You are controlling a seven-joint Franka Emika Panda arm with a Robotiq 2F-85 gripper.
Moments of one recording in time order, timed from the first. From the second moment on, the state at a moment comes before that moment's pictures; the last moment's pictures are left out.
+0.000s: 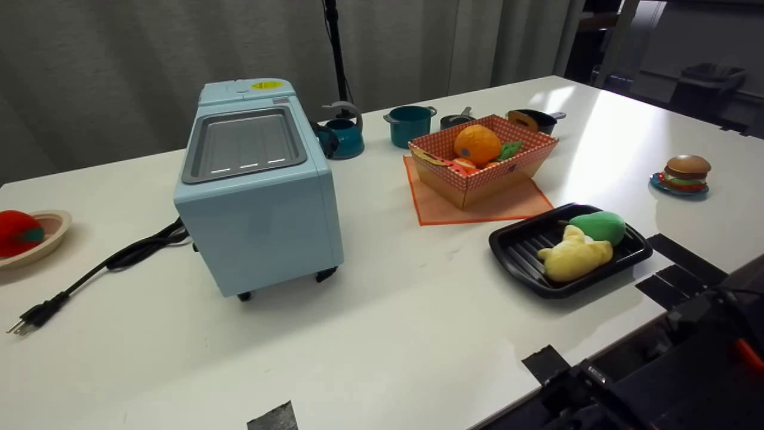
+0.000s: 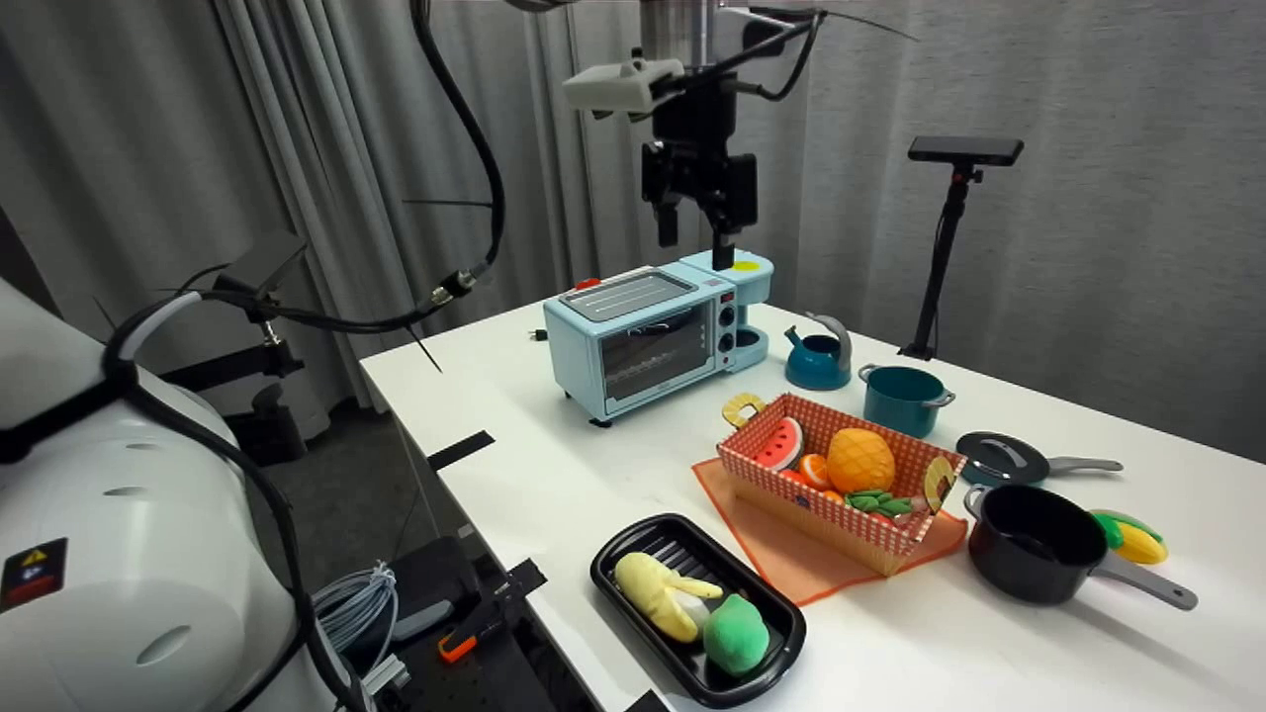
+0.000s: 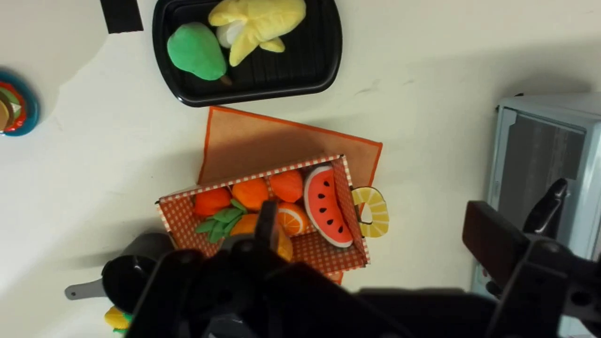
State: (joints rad) arm 0.02 -0.31 0.06 -2.16 0.03 1.88 0.17
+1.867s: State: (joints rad) arm -0.07 0.10 -0.10 -2.49 -0.03 2.31 0.24
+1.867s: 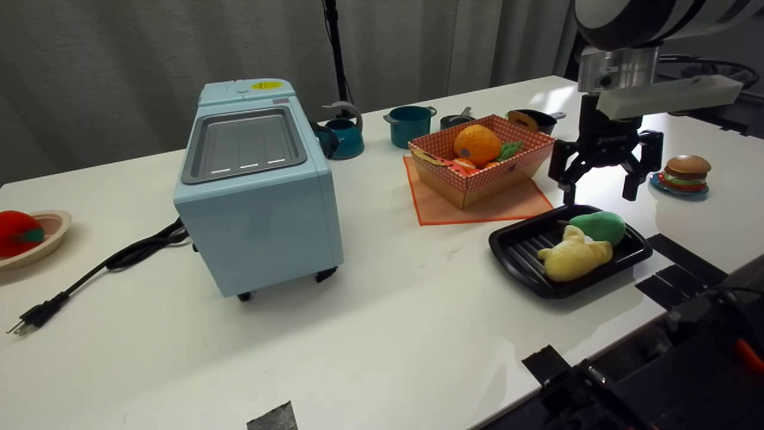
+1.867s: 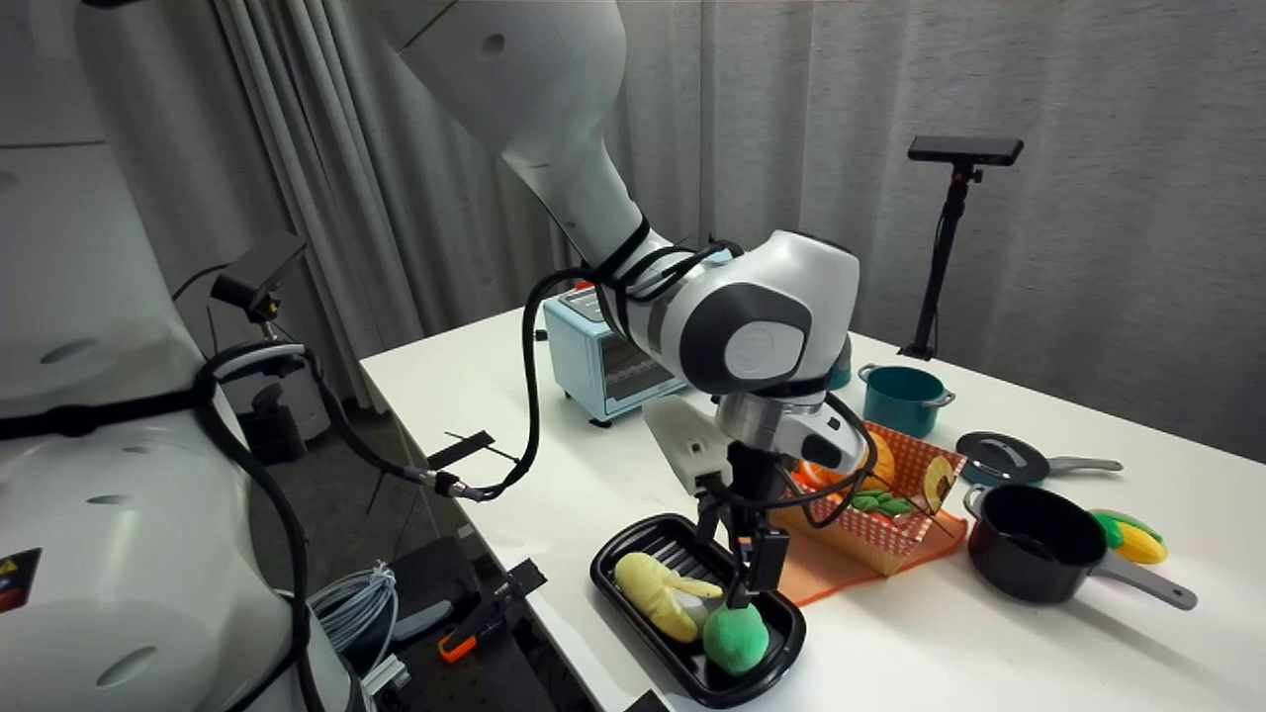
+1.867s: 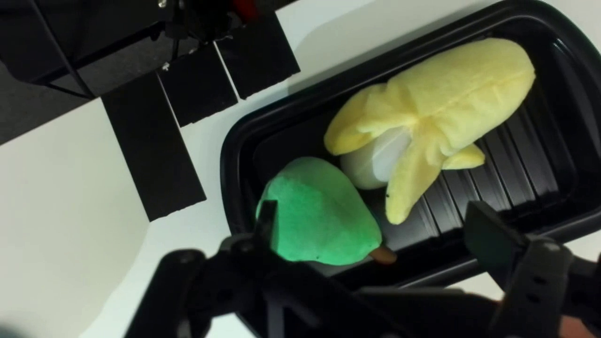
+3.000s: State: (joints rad) arm -0.07 0.28 -0.13 -2.45 -0.05 2.43 0.30
